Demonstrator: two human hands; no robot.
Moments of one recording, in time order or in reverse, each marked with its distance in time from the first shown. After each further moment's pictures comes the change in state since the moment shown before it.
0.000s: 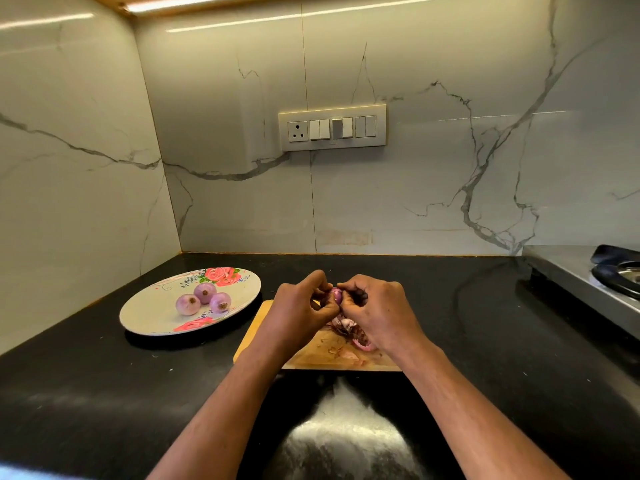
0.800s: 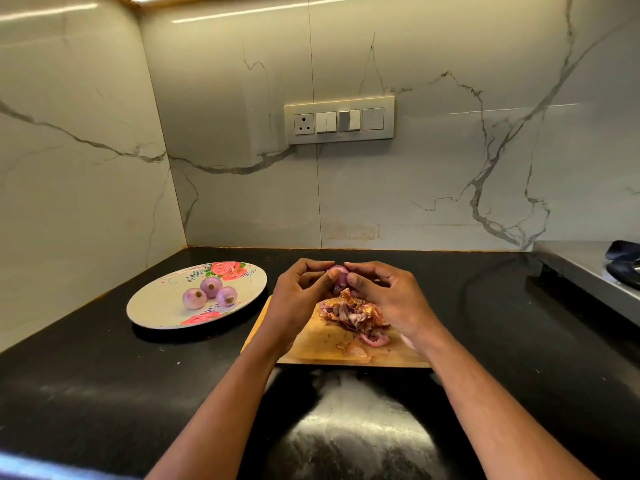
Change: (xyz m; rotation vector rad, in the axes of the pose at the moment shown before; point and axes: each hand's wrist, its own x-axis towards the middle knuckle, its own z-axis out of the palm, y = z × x) left_hand 0.006 -0.012 0.001 -0.746 0.046 -0.232; right_hand 0.011 0.017 0.003 0.674 -0.055 0.146
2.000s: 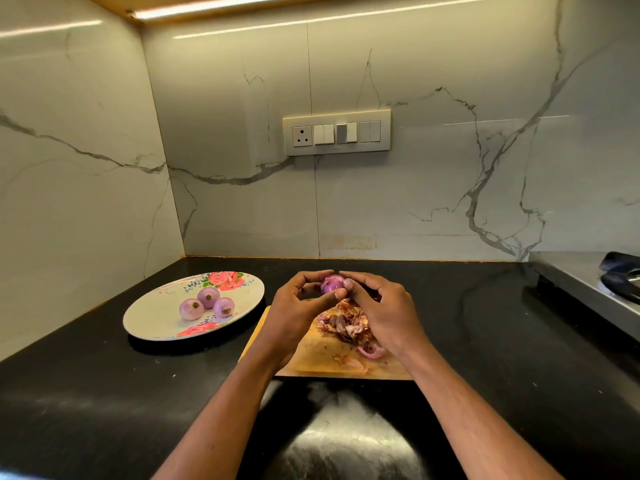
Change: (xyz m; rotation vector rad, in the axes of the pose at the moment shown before) left_hand 0.002 -0.002 0.000 0.014 -0.034 -0.054; right_hand -0.004 -0.006 0.010 -0.325 0.121 -0.098
